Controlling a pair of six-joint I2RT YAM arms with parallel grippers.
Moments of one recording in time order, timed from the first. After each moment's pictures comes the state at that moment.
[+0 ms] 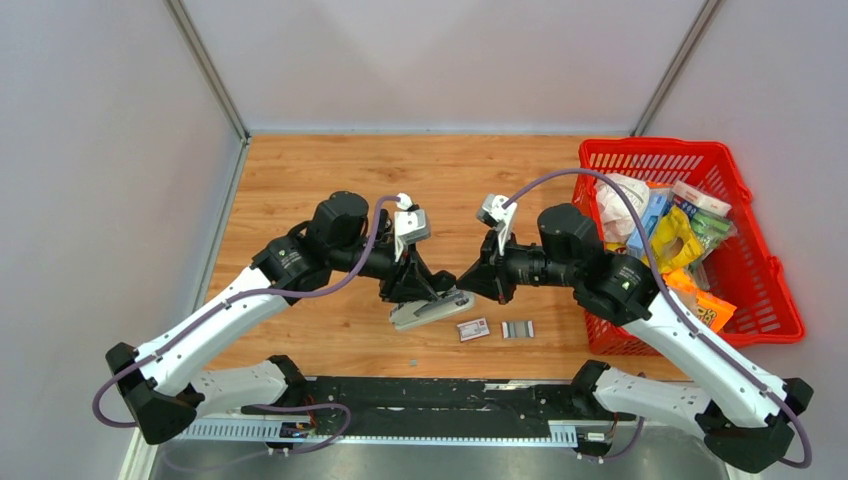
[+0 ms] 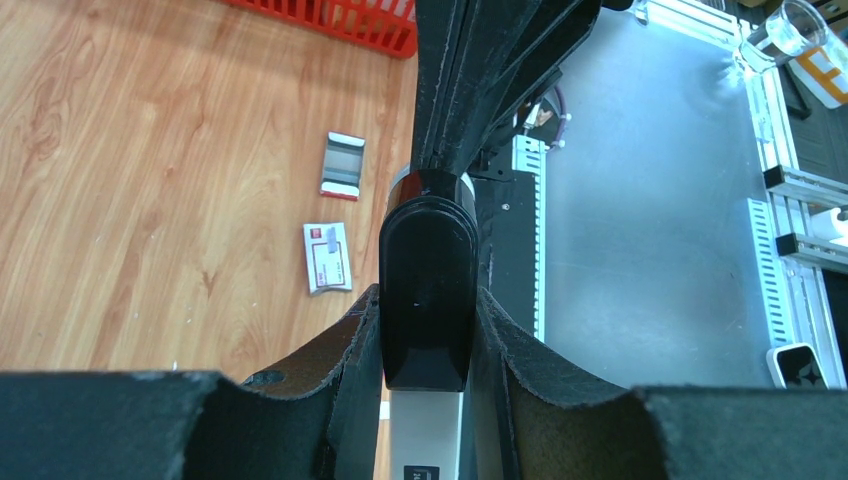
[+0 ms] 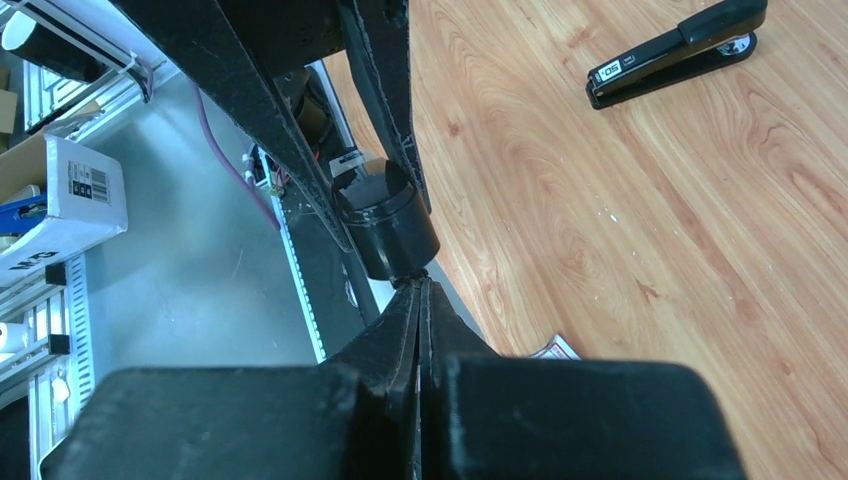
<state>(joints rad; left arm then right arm) -0.82 1.08 1.14 -0.53 0.73 0.01 0.85 0.95 1.16 -0.63 -0.44 0.17</state>
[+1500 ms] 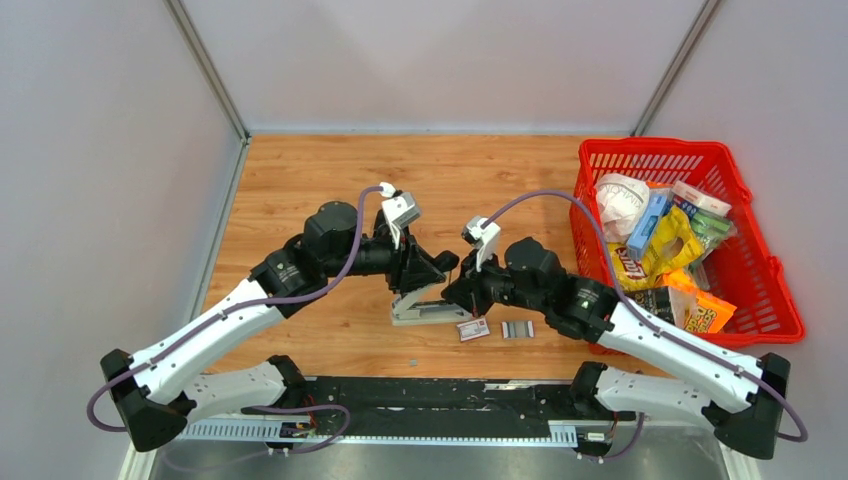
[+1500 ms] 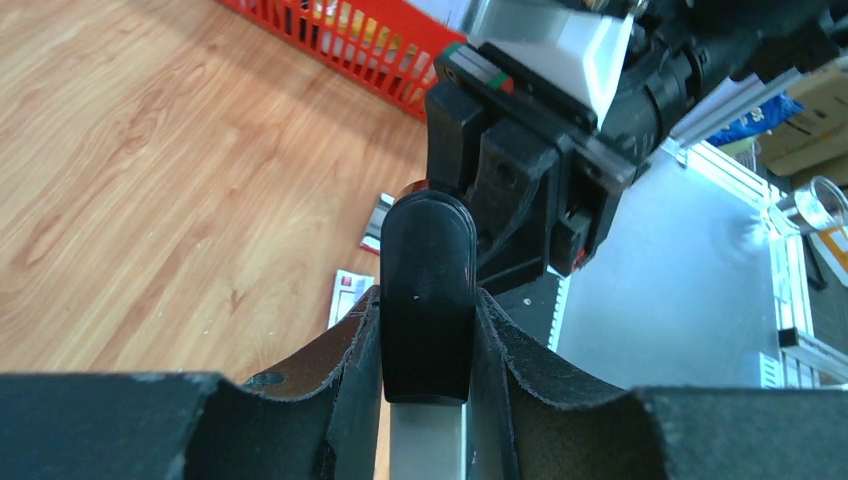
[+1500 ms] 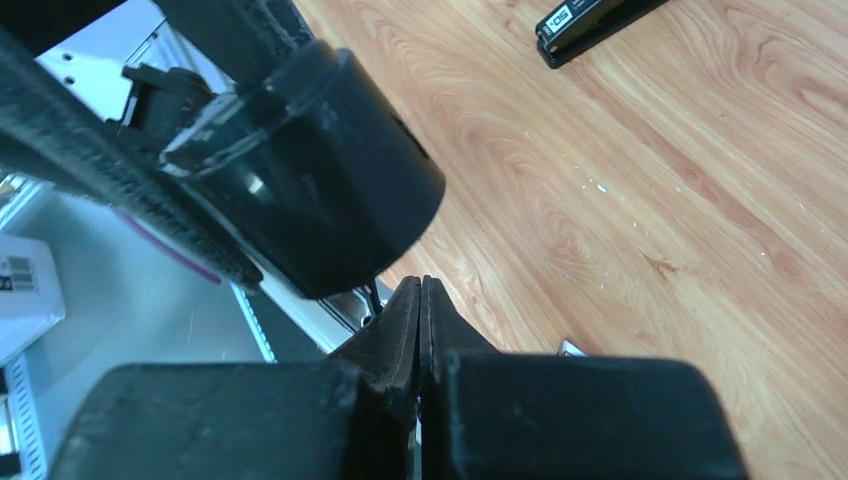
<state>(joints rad) -0.84 1.02 1.04 -0.30 0.49 -0.25 1.00 0.94 0.89 -0.36 -0.16 0.35</state>
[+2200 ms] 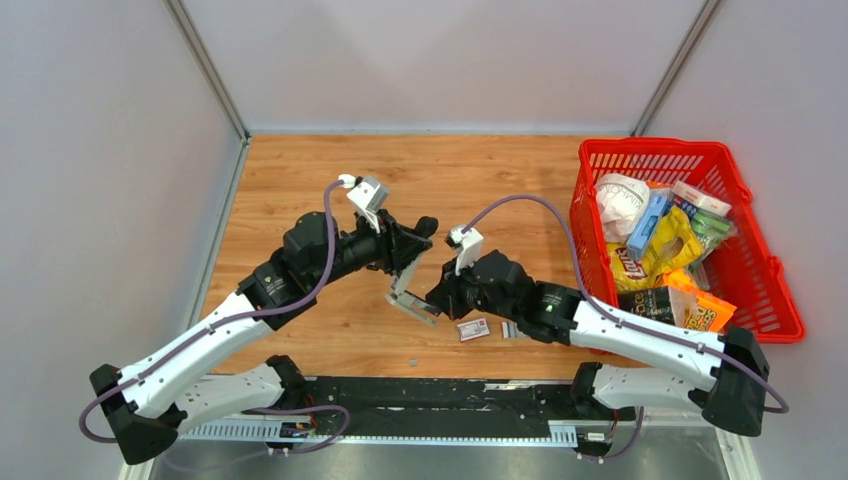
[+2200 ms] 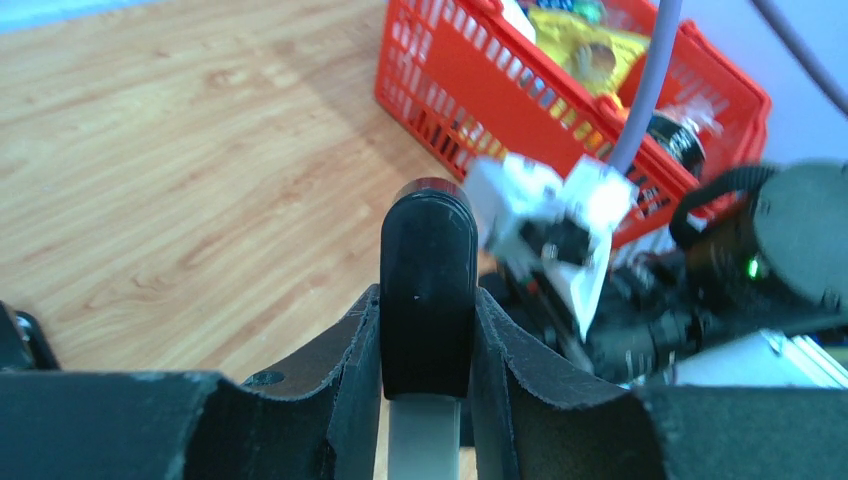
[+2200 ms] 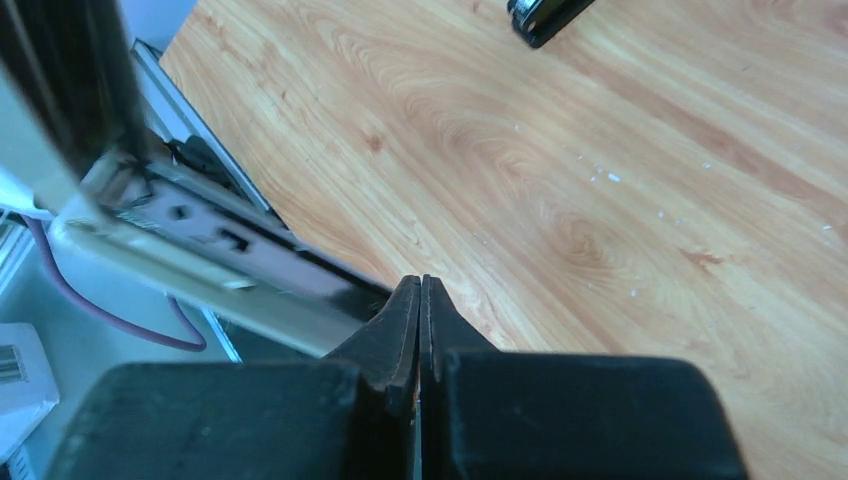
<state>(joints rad) -0.84 0.92 0.96 -0.17 0.13 -0.37 1.09 1.07 0.80 -0.17 0.05 0.52</state>
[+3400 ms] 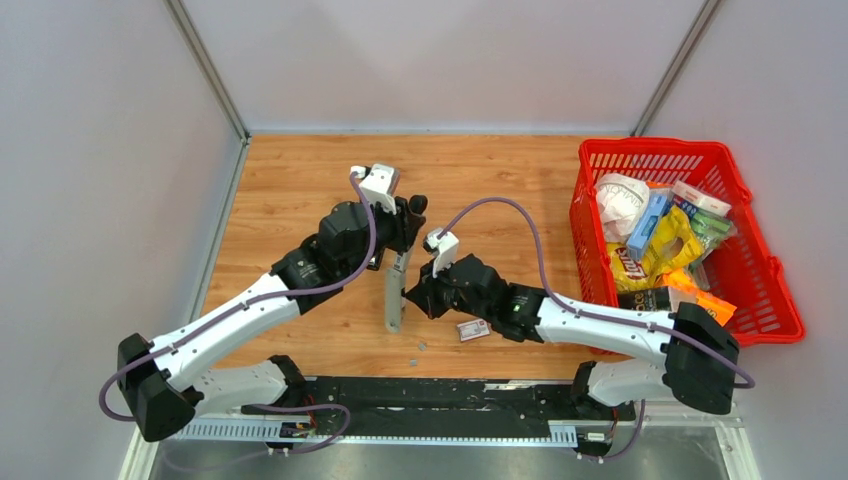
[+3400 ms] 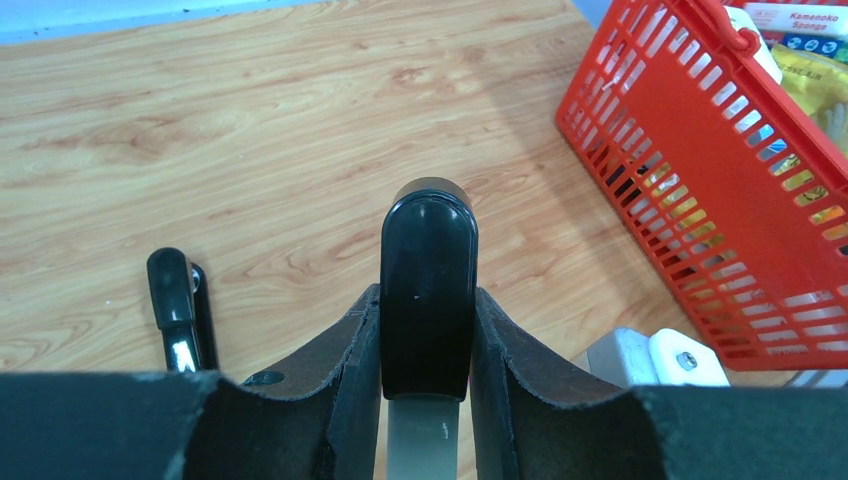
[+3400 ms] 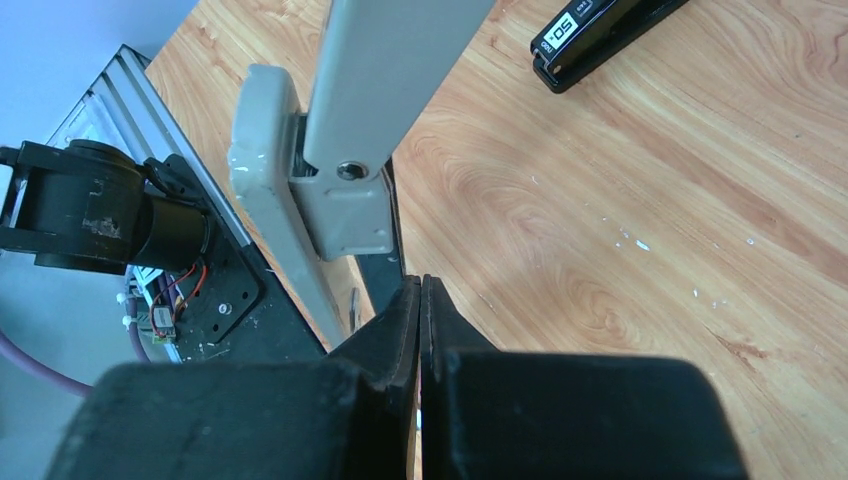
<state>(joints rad) -0.84 1.09 0.97 -0.09 -0.24 -0.33 1.11 1.28 0.76 0.11 0.06 0.48</state>
